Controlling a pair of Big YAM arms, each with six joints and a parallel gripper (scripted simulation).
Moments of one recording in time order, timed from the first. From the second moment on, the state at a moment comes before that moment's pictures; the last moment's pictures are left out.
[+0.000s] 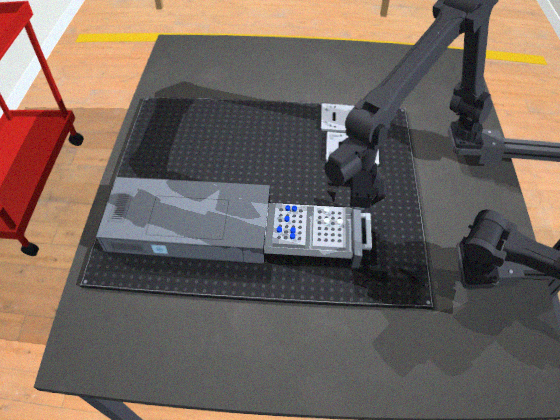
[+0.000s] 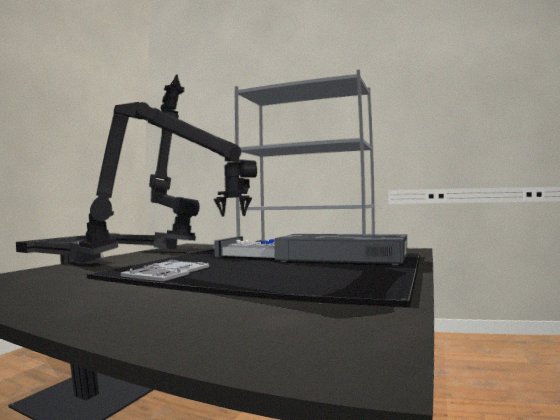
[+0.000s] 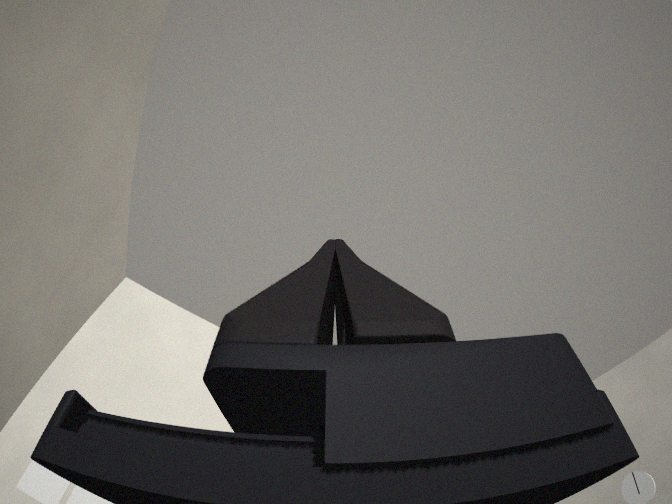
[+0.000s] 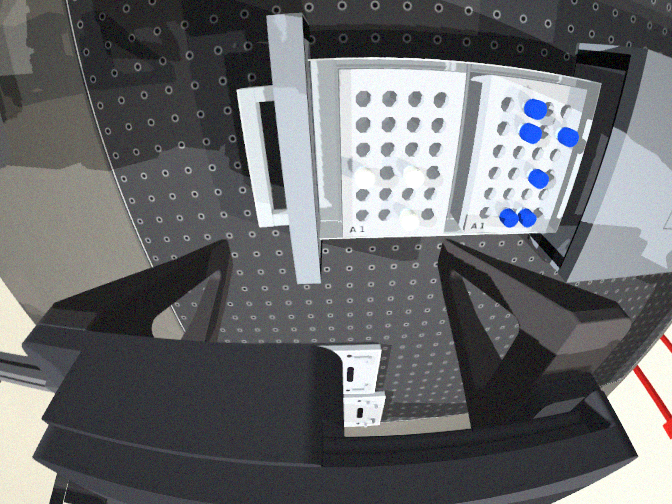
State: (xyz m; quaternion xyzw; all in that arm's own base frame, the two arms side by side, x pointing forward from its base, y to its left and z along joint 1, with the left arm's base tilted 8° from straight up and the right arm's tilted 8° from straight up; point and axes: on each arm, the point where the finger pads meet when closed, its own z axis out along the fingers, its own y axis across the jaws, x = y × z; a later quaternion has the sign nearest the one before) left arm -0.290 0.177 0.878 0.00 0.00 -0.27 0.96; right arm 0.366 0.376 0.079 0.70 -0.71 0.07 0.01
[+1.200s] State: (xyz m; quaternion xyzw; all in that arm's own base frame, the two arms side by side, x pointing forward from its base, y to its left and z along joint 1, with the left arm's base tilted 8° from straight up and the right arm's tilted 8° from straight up) left arm -0.290 0.177 0.878 0.00 0.00 -0.27 0.96; right arm 0.464 0.389 0.140 0.71 -0.70 0.07 0.01
